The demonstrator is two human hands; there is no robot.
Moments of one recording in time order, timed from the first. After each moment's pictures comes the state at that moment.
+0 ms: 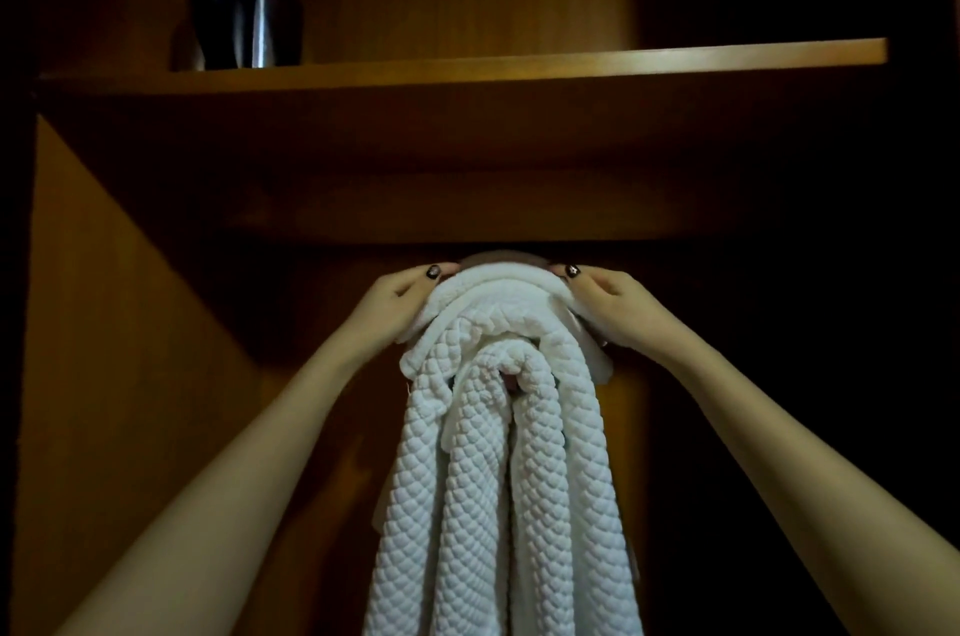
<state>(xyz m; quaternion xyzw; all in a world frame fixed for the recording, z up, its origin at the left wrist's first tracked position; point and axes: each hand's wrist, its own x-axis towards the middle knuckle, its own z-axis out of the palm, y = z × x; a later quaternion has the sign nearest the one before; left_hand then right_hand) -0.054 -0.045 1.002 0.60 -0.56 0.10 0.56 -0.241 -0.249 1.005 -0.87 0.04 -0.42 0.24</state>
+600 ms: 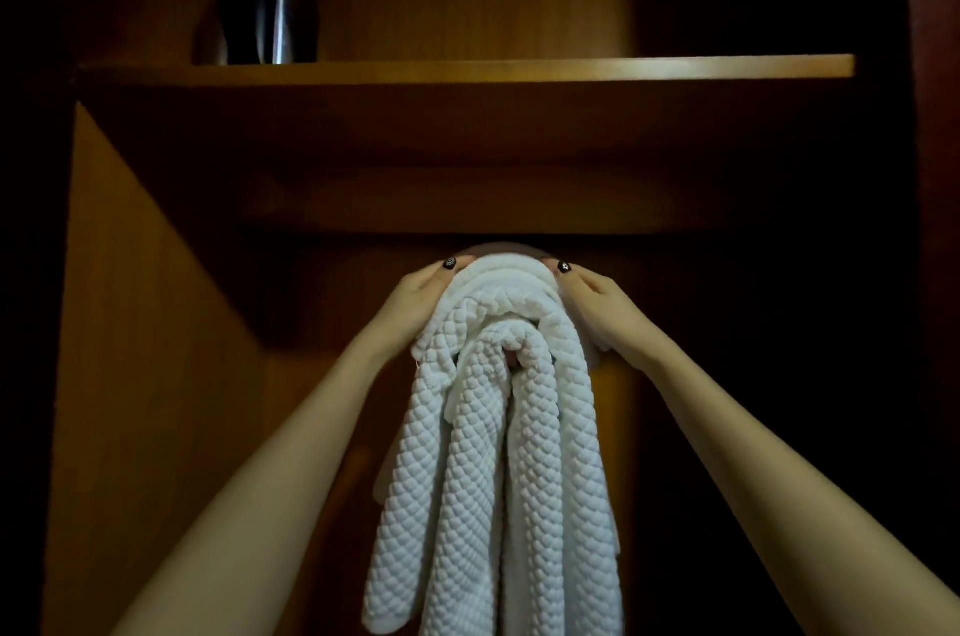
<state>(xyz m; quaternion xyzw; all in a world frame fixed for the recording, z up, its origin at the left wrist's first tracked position) -0.079 -0.050 0.989 0.57 -0.55 0.03 0.61 -0.248 -0.213 0.988 -0.83 0.03 -0.42 0.36</state>
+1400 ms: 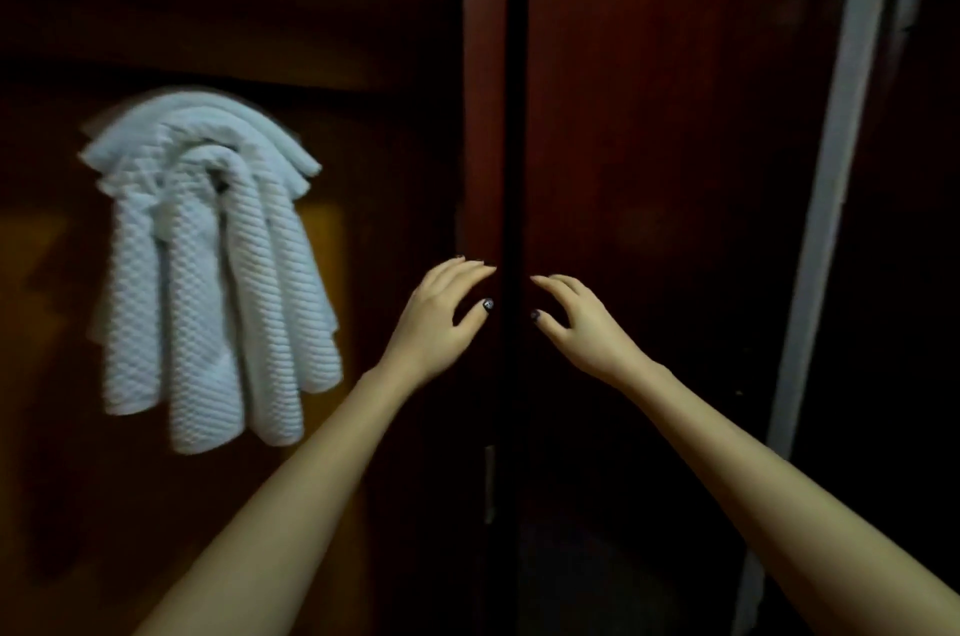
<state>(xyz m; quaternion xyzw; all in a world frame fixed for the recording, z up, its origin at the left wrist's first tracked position) -0.397 -0.066 0.804 0.46 -0.75 0.11 0.45 -0.606 -0.104 0.806 -0.83 0.42 -0.37 0.09</state>
